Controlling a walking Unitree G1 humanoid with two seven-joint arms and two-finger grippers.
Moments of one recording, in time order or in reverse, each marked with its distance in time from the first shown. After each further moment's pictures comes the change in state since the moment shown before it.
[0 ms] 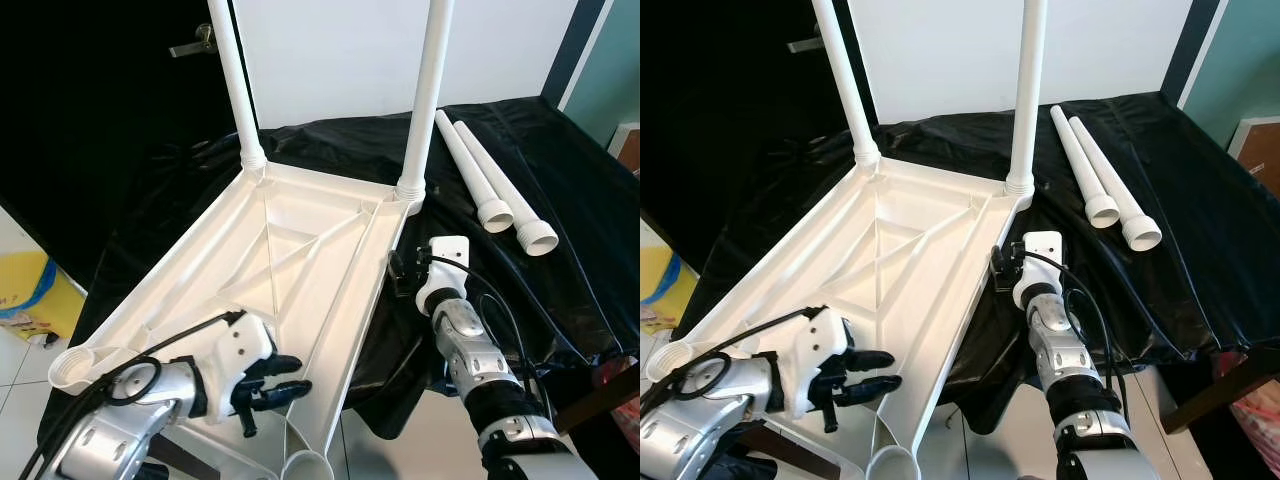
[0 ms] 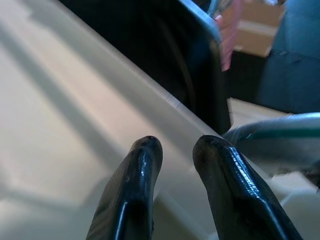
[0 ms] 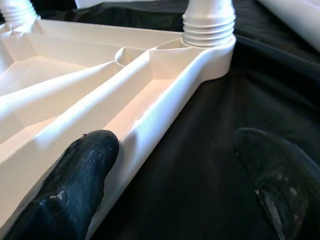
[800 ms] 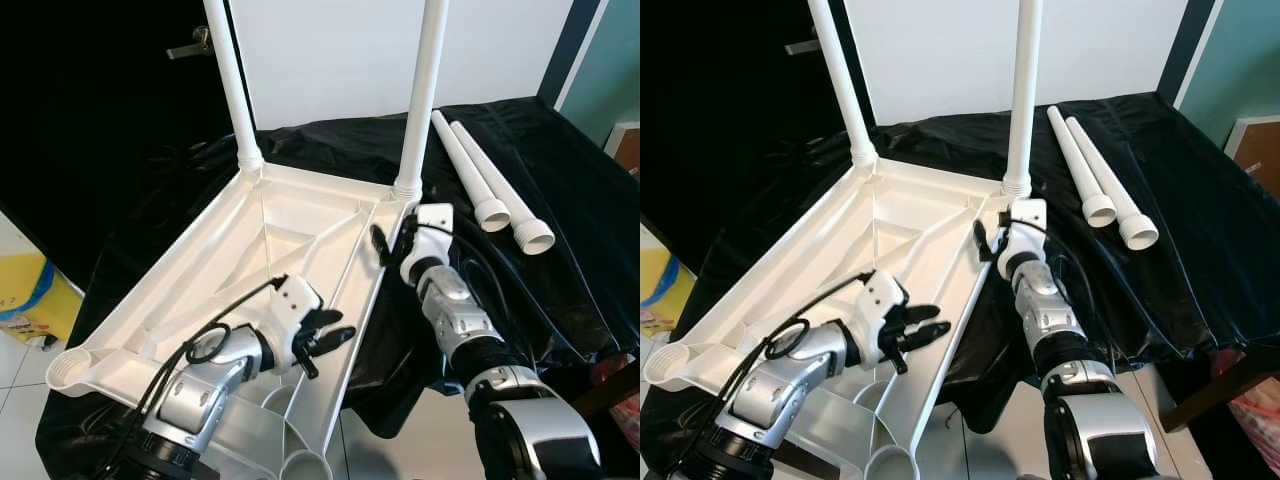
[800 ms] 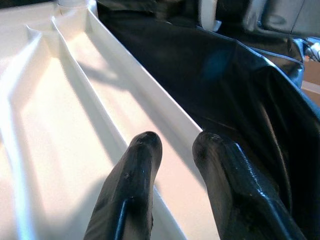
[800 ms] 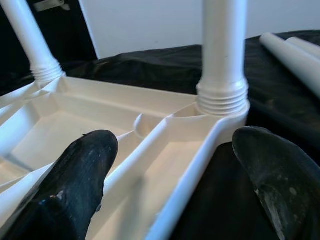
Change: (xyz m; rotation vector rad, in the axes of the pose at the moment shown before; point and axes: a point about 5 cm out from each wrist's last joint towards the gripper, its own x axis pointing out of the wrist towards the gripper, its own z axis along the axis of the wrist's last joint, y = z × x) left arm 0.041 0.051 0.014 -0.054 -0.203 0.256; right arm 0.017 0.003 0.036 0.044 -0.156 0.036
